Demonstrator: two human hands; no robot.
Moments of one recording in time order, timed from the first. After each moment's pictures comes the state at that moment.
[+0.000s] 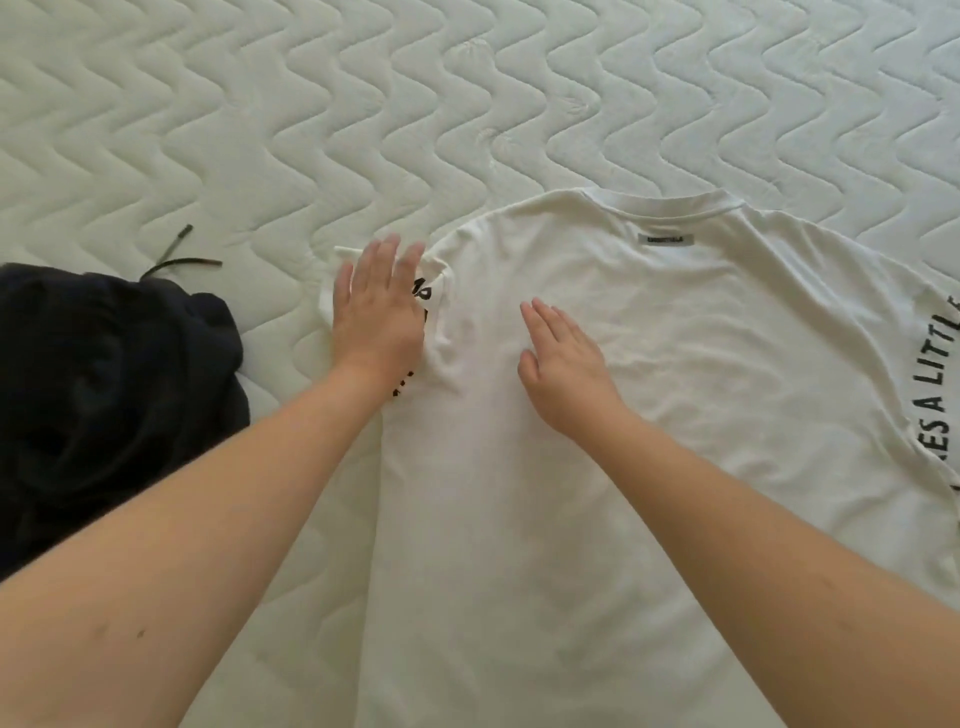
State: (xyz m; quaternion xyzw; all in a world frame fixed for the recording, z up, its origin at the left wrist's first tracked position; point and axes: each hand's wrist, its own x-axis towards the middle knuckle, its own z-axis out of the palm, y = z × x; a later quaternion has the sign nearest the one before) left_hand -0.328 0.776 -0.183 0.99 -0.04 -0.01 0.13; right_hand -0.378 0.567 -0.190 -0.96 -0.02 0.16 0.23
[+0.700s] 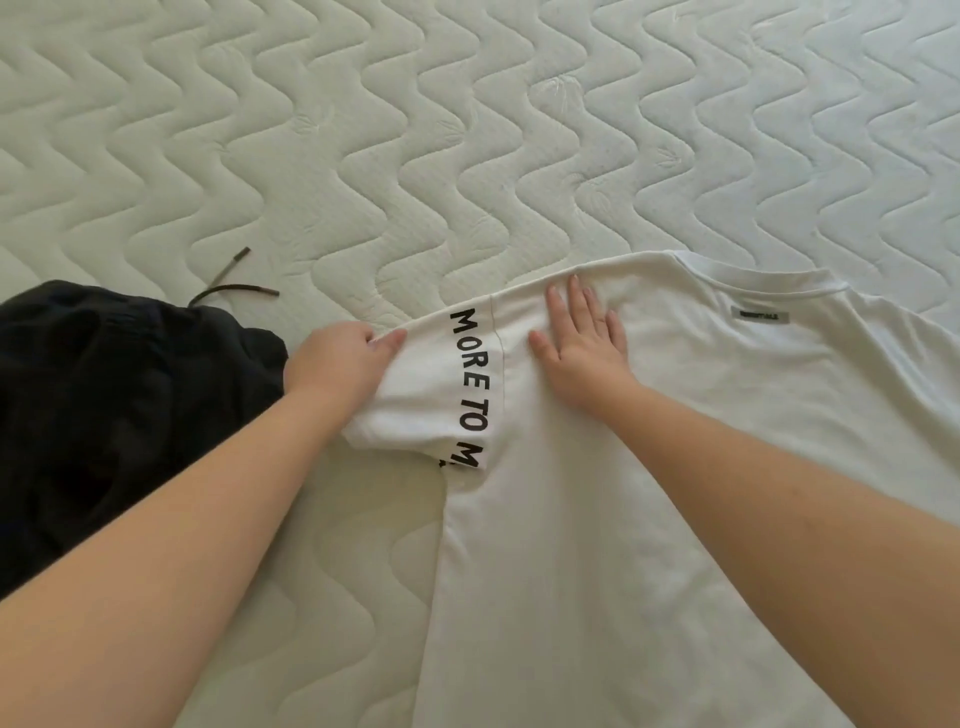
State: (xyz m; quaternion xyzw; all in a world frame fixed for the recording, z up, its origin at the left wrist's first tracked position) left_hand -0.284 0.887 -0.189 0.96 0.13 -0.19 0.15; right_hand -0.265 0.616 -0.240 -0.97 -0.03 0.21 0.15
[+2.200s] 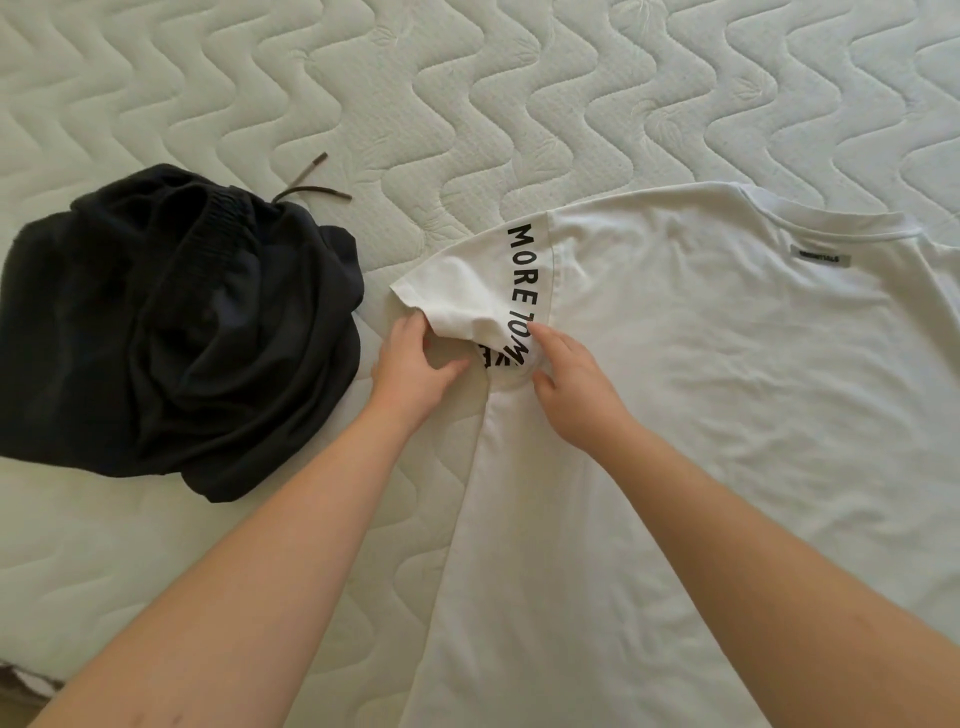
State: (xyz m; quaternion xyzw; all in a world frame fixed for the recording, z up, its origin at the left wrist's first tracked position) left_hand -0.408 0.860 -0.196 0.89 0.22 -0.13 0.38; right_hand -0.396 0.663 -0.196 -0.90 -0.07 0.26 0.35
